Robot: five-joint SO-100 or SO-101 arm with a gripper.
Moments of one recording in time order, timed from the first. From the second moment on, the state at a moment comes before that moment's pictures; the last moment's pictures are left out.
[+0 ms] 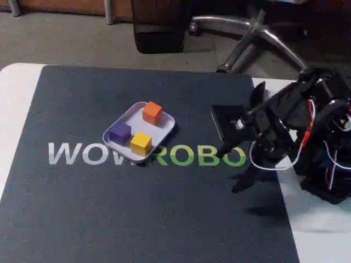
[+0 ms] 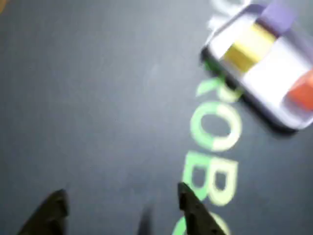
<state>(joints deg) 3.9 174.1 174.9 51.6 -106.2</state>
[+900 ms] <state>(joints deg) -1.1 189.6 181.8 73.6 -101.7</state>
